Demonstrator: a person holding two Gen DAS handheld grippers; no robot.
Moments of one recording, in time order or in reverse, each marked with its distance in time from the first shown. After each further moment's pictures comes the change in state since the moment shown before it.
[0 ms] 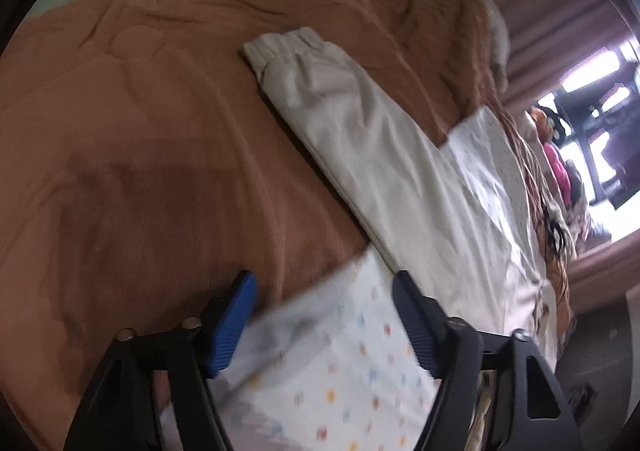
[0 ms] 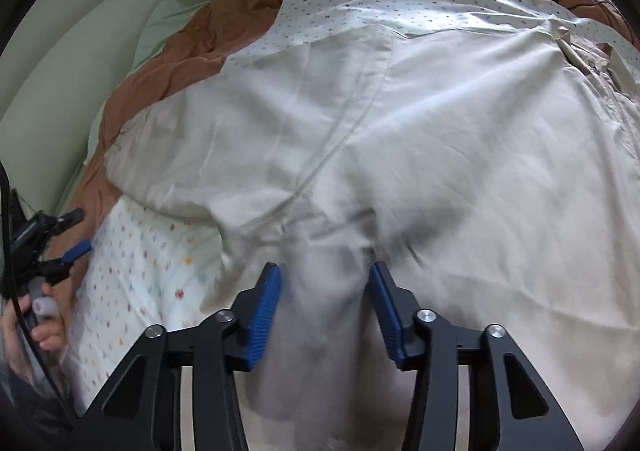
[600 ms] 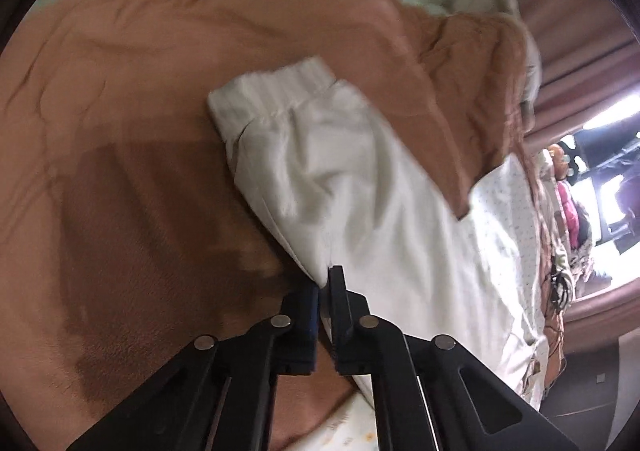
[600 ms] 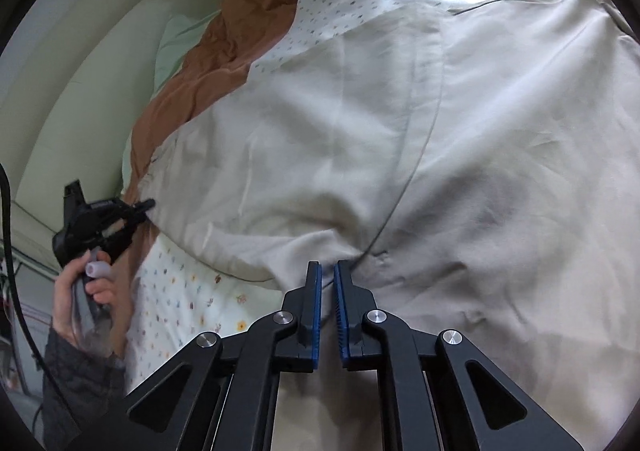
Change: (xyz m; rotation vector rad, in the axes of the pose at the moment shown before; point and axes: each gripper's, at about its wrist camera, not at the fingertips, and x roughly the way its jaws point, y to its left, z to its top) left arm 0.036 -0.013 0.077 -0.068 -0.055 0.006; right arm 0.046 0.014 0.029 0.104 0.045 0.198
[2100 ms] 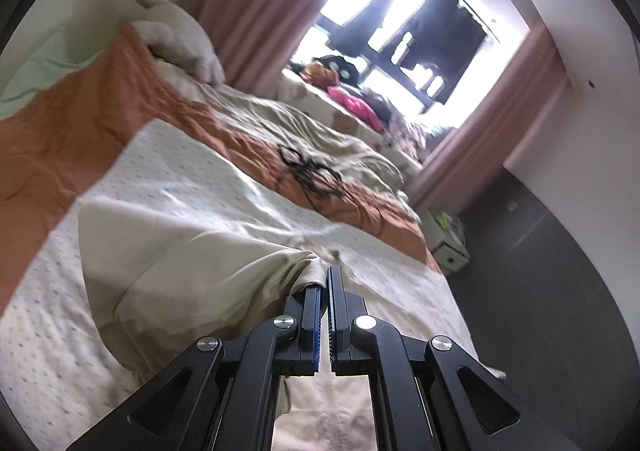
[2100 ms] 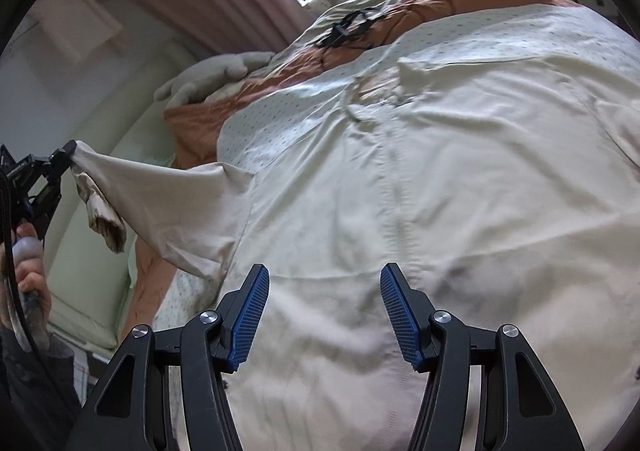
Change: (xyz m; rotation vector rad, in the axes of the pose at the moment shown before) left arm -0.172 -0.395 -0.233 0.607 0.052 -0.494; right arm -0.327 -0.184 -0.108 0.242 -0.379 -0.082
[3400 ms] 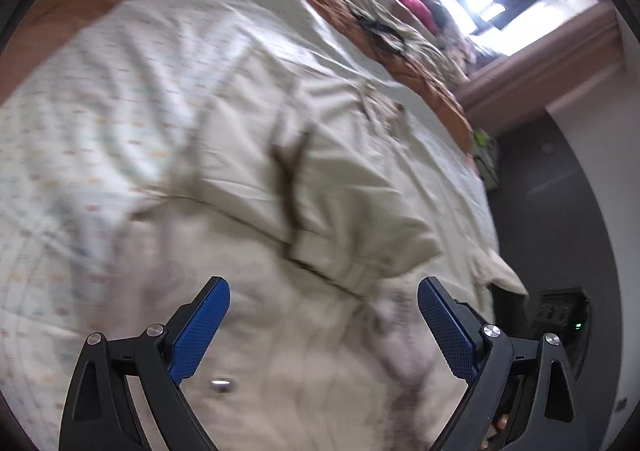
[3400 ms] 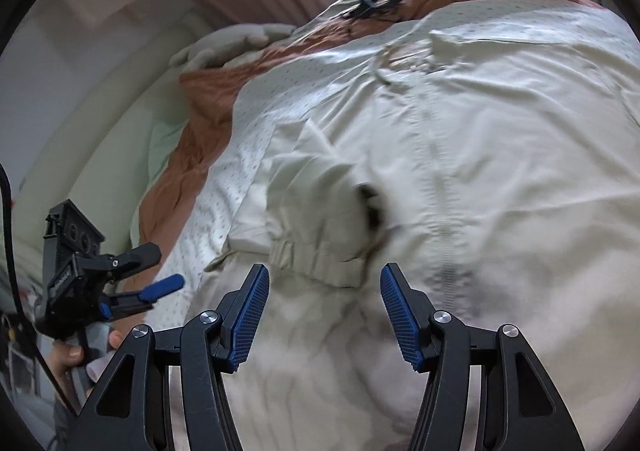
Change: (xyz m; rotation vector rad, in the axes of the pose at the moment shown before) left arm 0.016 0.115 -0.168 -0.173 0.352 0.098; right arm 0.038 0.043 -0.046 -0.100 0.077 0.024
